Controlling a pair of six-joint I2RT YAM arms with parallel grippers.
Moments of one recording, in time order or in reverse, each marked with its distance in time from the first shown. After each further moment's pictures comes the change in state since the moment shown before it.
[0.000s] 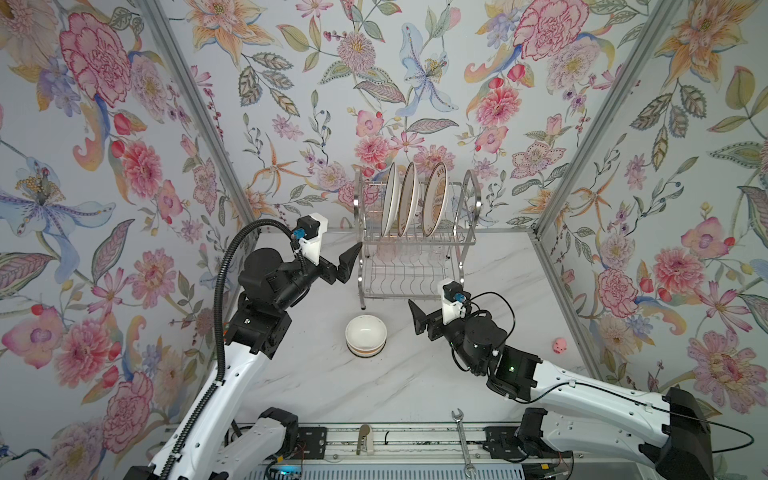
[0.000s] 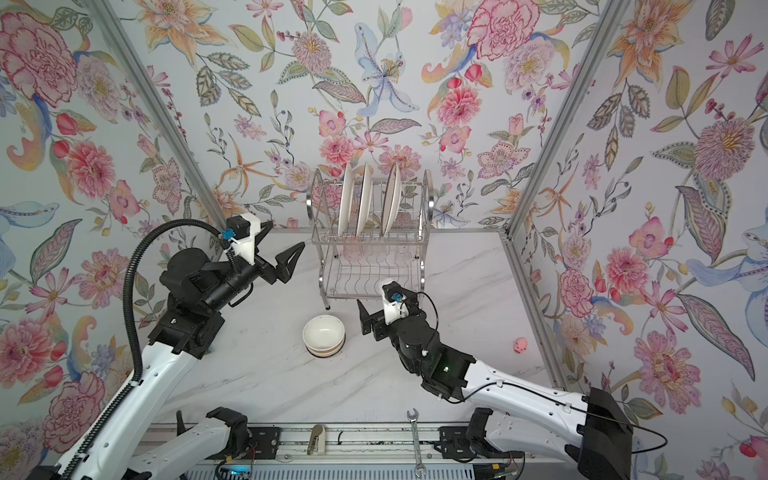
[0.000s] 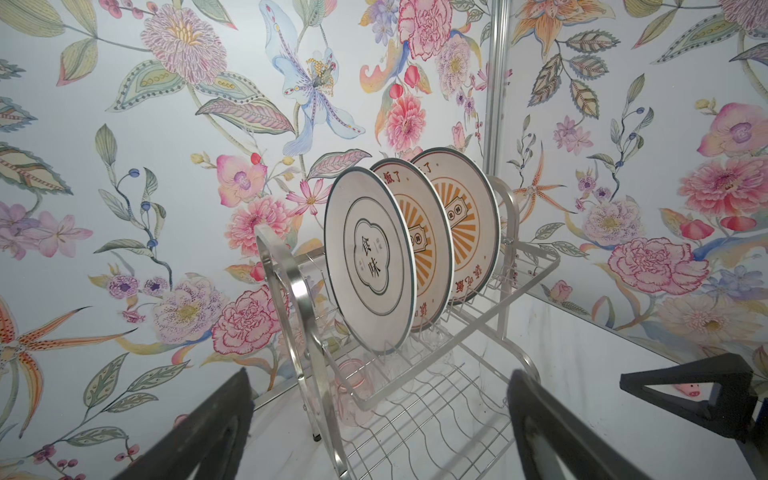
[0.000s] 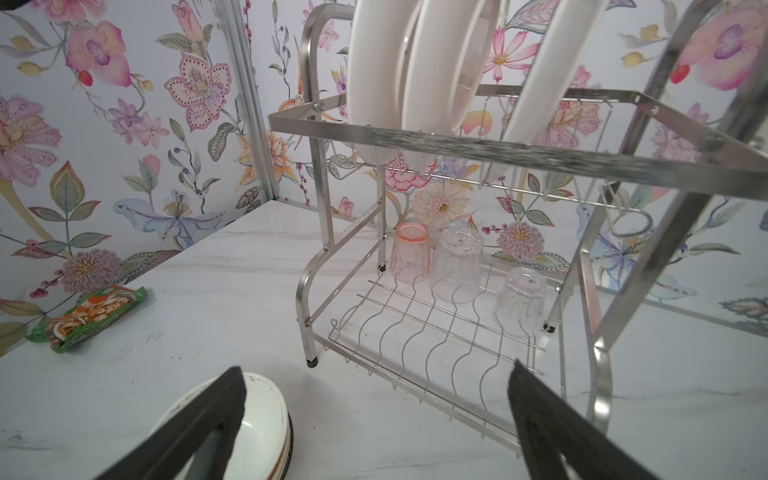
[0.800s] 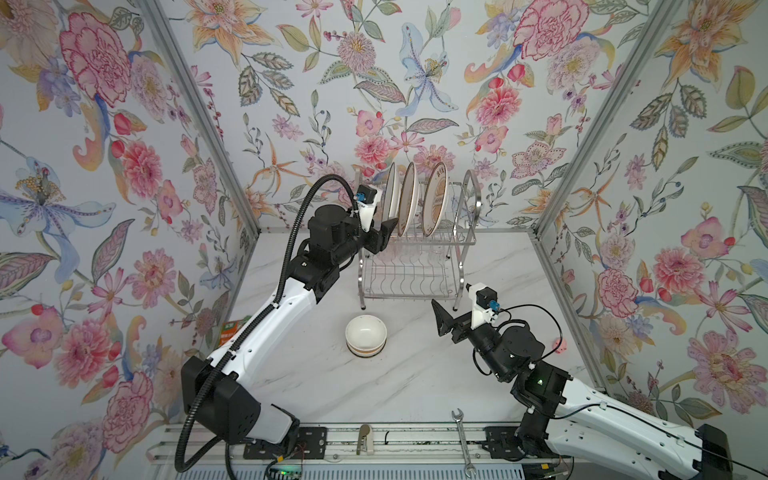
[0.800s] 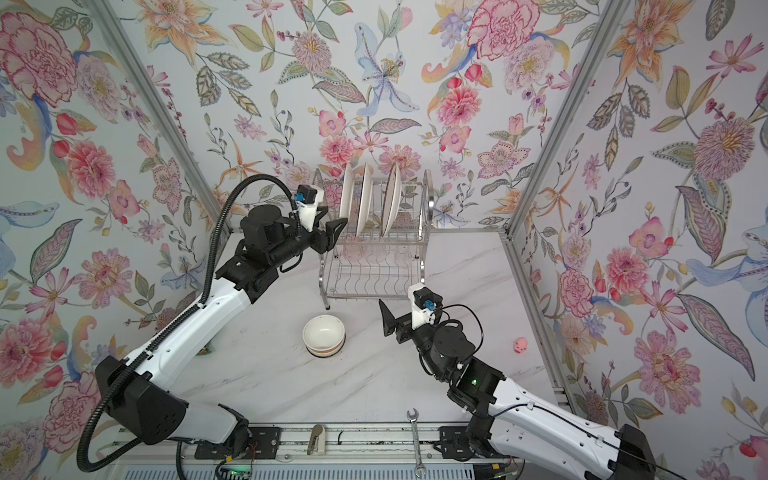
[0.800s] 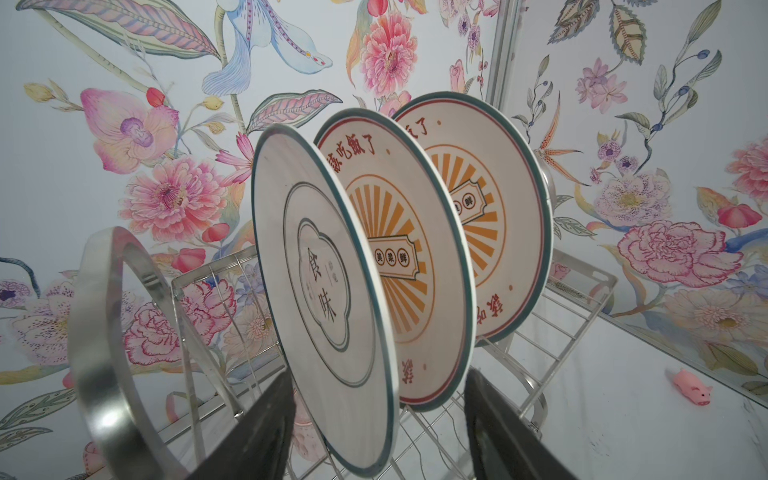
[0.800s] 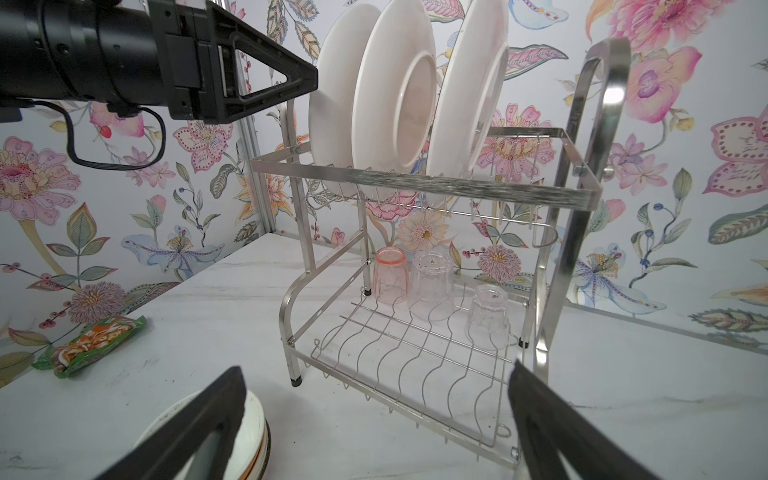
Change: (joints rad) left arm -0.151 0.468 0.348 -0.043 -0.127 -0.027; right arm -0.086 -0.213 -0.105 0.011 -0.099 -0.049
